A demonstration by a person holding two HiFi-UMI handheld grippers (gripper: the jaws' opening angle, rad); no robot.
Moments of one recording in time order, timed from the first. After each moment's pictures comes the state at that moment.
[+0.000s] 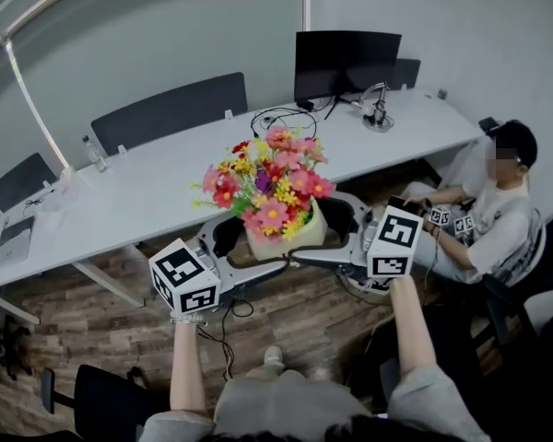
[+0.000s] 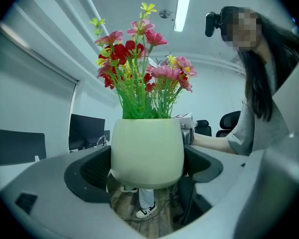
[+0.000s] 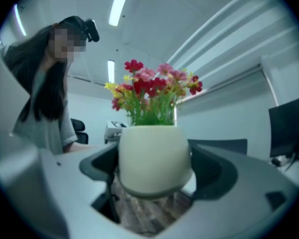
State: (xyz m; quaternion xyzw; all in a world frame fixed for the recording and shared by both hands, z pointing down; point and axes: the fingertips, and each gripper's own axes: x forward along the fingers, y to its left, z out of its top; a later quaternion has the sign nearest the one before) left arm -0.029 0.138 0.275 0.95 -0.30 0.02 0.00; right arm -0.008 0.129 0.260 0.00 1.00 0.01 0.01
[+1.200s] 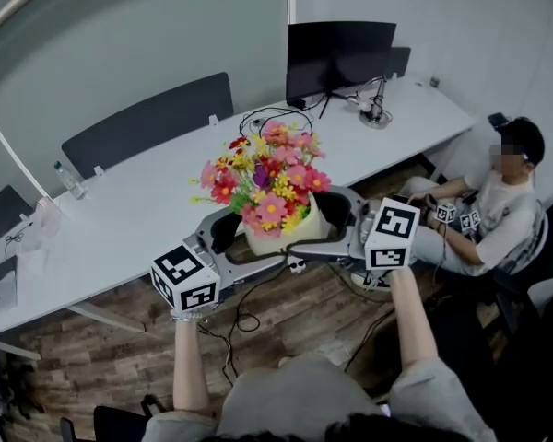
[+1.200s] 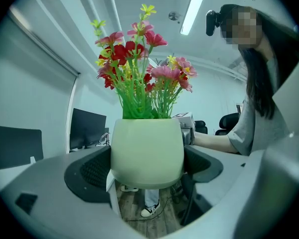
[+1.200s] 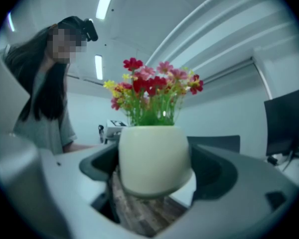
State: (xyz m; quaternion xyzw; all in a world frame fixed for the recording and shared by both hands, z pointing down) left arm -0.096 0.023 0.294 0.97 -0.26 0.02 0.01; right arm -0.075 0.015 0.280 -0.04 1.00 -0.01 0.00
